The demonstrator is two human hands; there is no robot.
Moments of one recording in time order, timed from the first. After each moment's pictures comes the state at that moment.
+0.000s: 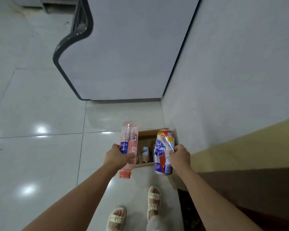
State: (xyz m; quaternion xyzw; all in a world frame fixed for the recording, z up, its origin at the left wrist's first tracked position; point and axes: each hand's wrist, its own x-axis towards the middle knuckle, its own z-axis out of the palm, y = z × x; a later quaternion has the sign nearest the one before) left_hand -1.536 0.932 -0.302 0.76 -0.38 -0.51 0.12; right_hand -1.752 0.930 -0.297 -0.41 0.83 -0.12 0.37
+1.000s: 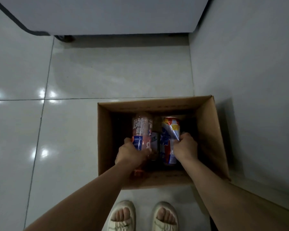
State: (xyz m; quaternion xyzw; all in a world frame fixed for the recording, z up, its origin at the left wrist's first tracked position) left_hand -1.631 0.829 -0.788 0.79 -0.32 -0.51 0.03; right_hand -1.792 0.796 -0.794 -0.36 0.83 -0.06 0.43
